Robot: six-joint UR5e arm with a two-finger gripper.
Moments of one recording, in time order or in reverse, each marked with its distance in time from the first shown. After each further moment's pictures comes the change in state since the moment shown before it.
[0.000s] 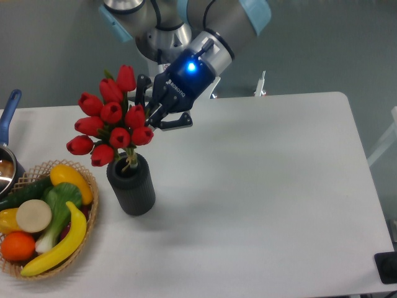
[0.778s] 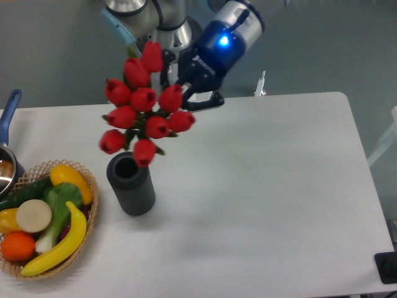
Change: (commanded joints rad) arm 0.143 -0.021 0.089 0.006 -0.015 -0.051
